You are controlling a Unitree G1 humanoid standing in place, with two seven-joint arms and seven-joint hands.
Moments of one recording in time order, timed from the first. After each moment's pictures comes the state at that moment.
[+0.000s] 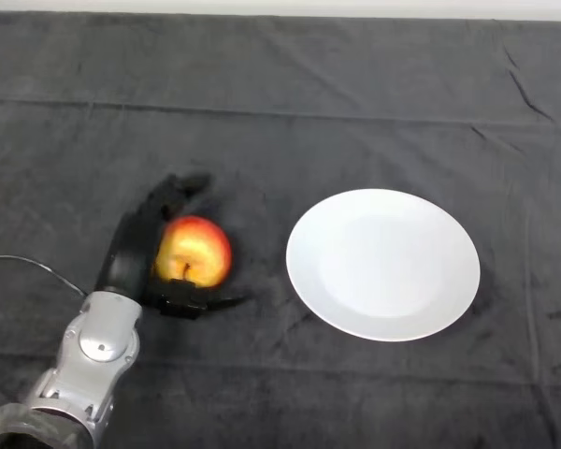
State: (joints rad) left arm -0.51 0.27 -0.27 0.89 0.05 -0.45 0.15; right arm -0.56 -0.45 -1.16 1.18 1.08 -0.38 0.27
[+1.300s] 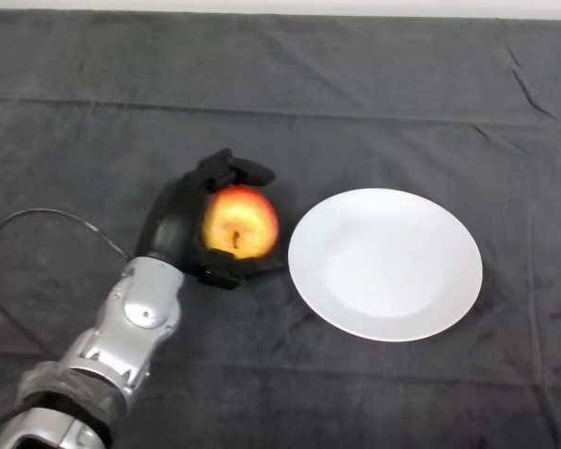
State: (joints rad) left arm -0.64 0.21 -0.38 0.90 0.10 -0.43 0.23; right arm -0.56 -0.45 -1.16 1.18 1.08 -0.38 0.27
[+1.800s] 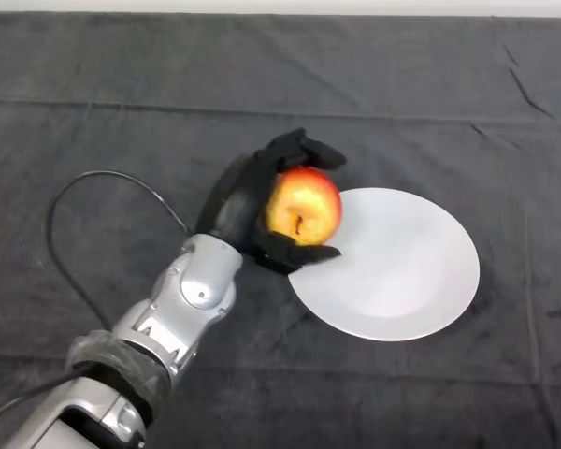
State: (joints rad) left arm -0.72 0.15 -0.53 0.90 0.08 -0.44 0.25; right arm -0.56 -0.45 -1.16 1.18 1.08 -0.38 0.27
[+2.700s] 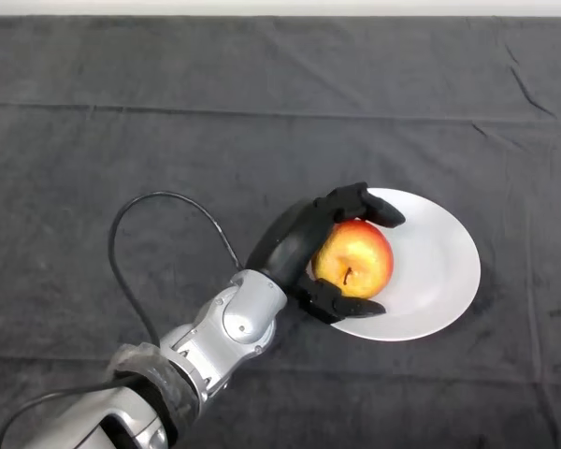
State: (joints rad) left arm -0.74 0.13 -0.82 0.96 -0.11 -0.47 0.25; right arm -0.56 -0.45 -1.16 1.18 1.08 -0.38 0.27
